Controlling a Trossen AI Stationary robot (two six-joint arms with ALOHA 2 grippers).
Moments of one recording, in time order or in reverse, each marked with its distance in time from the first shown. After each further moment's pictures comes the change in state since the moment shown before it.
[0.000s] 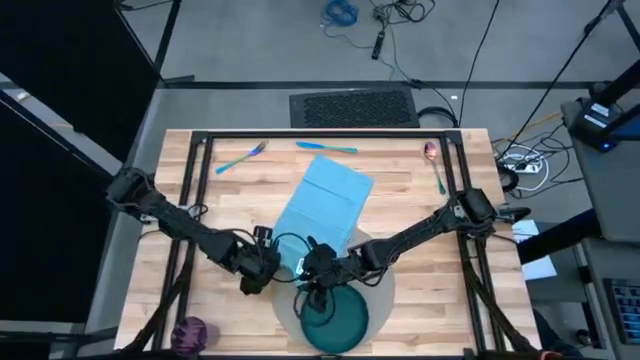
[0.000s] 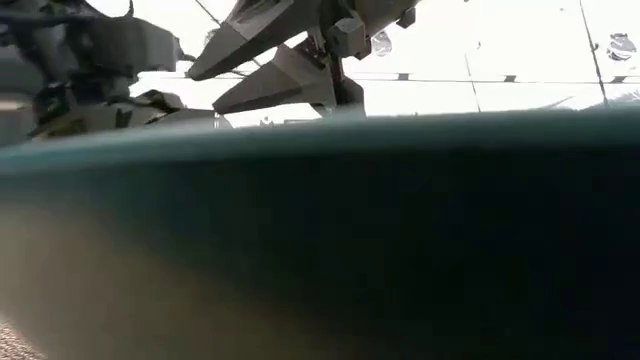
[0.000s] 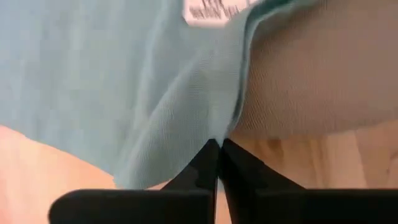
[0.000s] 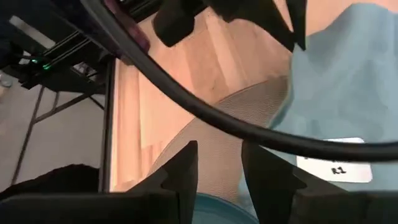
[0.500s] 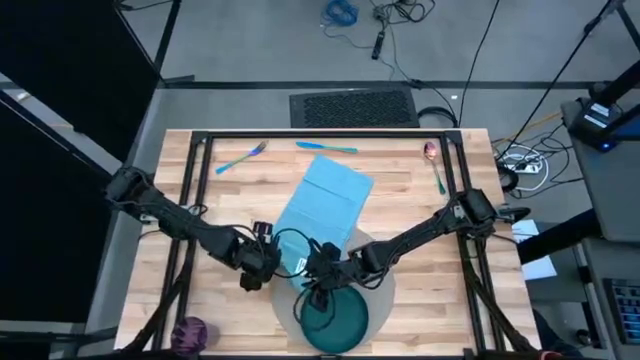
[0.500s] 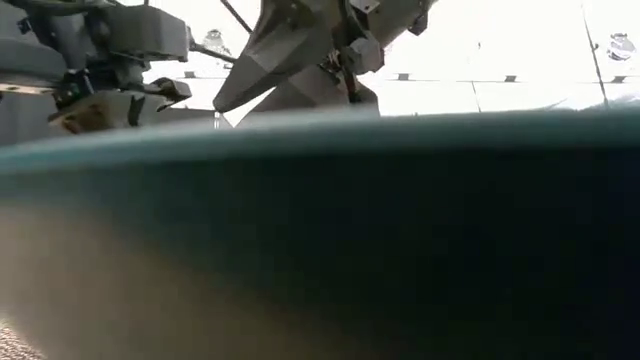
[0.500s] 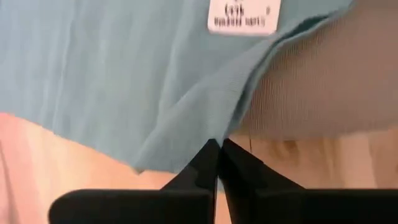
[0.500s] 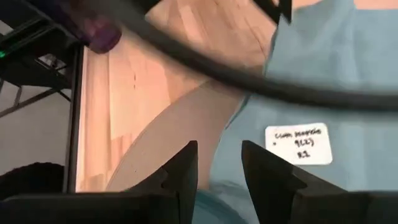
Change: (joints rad) left arm 0.038 -0.016 0.048 -0.112 -0.008 0.019; right arm 0.016 0.000 0.000 -0.083 0.052 0.000
